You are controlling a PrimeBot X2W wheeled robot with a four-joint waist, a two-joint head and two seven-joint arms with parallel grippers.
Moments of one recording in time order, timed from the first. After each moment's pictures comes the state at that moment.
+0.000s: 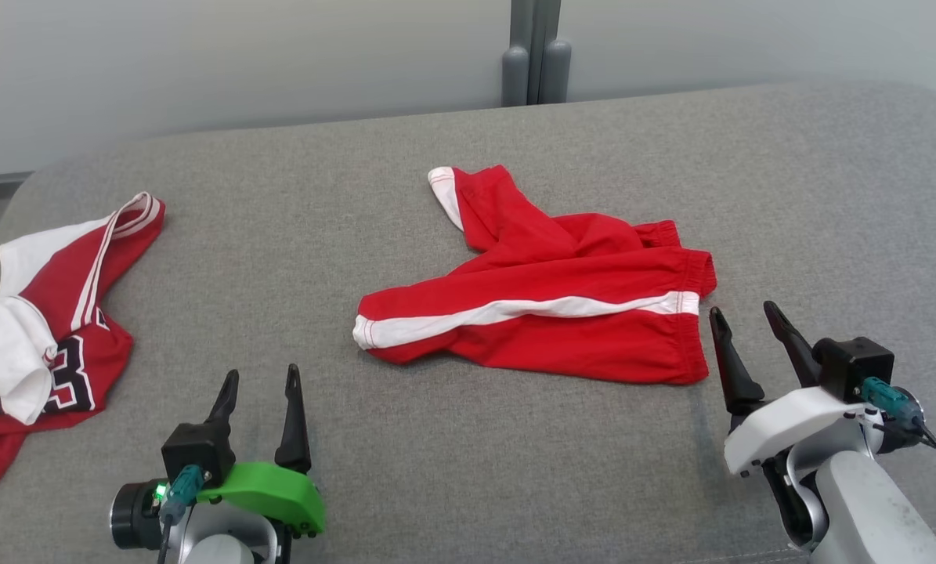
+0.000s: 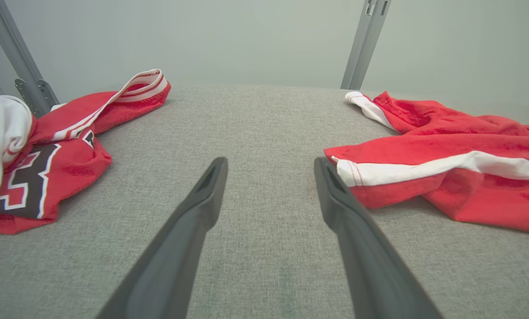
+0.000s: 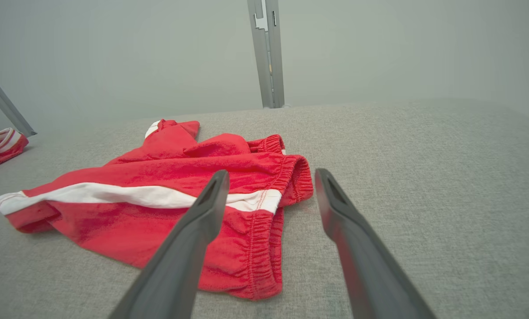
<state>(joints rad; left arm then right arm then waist) -0.18 0.05 -0.15 0.48 -0.25 0.02 -0.26 -0.29 -0.18 0.12 0.50 0.30 0.13 -0.26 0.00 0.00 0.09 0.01</state>
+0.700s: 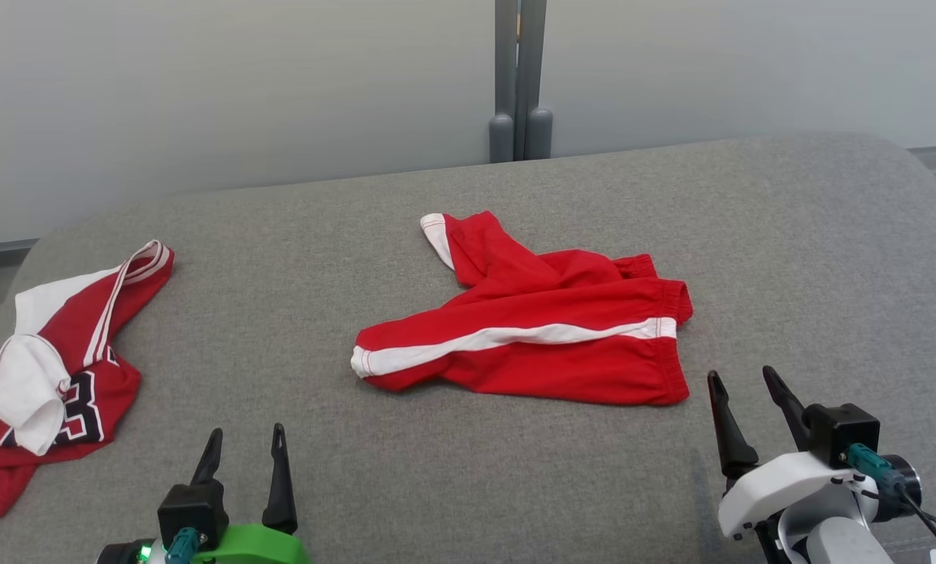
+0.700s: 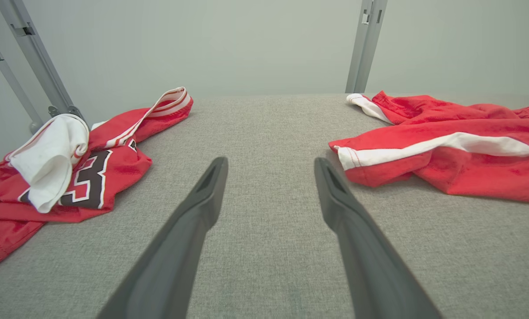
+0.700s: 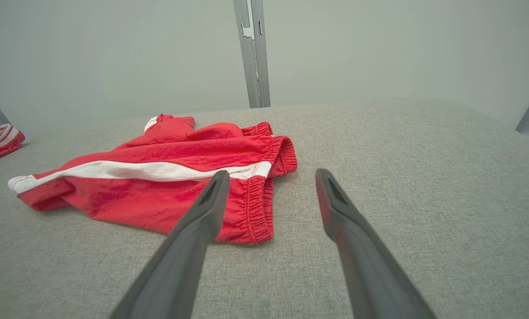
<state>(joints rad) -0.01 0.05 -0.08 0.37 -0.13 0.02 -0.26 -0.12 -0.07 0.01 0.43 0.15 0.13 -0.26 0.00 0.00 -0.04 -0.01</state>
